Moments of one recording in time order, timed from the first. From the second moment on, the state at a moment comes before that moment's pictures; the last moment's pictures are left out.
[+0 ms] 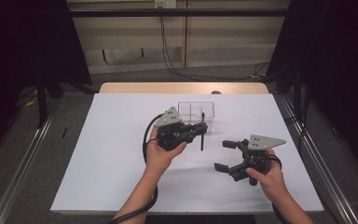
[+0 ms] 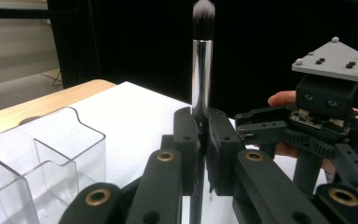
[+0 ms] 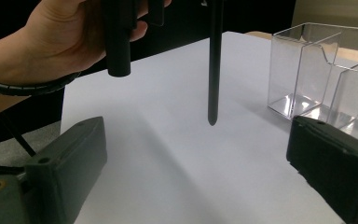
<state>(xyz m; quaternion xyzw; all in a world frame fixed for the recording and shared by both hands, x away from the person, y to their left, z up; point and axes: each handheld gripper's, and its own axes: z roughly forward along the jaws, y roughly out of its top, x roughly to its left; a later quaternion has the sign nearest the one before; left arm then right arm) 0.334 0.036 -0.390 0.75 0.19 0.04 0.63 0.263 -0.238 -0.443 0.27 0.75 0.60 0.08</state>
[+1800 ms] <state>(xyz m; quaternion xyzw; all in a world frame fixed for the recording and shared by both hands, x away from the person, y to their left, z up) 0.361 0.028 -0.388 0.75 0.21 0.07 0.63 0.250 -0.274 -0.449 0.29 0.74 0.59 0.10</state>
